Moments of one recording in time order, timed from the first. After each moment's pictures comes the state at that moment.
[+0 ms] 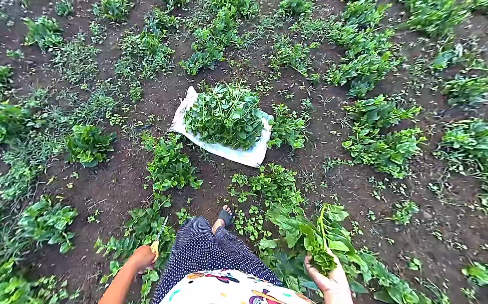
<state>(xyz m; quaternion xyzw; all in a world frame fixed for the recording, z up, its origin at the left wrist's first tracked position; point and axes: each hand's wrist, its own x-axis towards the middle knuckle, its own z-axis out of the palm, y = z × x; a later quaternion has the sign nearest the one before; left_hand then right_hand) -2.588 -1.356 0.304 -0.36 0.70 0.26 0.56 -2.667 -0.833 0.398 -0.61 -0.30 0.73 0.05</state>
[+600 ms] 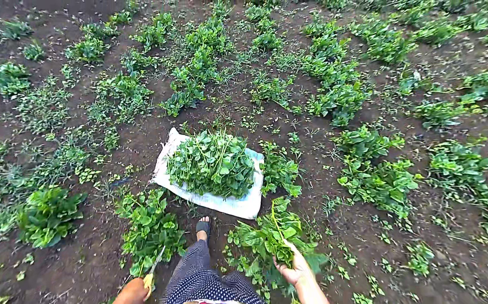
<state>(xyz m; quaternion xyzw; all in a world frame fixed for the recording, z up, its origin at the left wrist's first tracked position) -2.907 -1.399 0.256 -0.27 0.73 0.21 0.60 -3.017 -0.929 0.349 -0.63 -0.36 0.69 -0.08</state>
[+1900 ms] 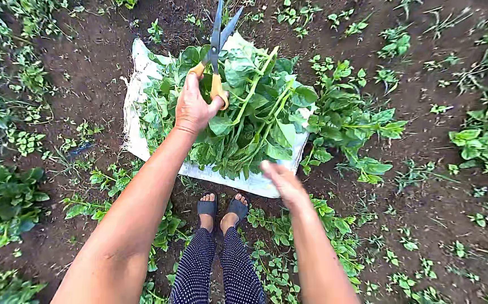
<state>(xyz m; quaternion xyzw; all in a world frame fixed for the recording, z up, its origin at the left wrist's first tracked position) -3.465 -1.226 0.028 -0.05 0.92 0.37 0.07 -3.321 -0.987 0.052 -0.32 -0.73 0.52 -0.31</state>
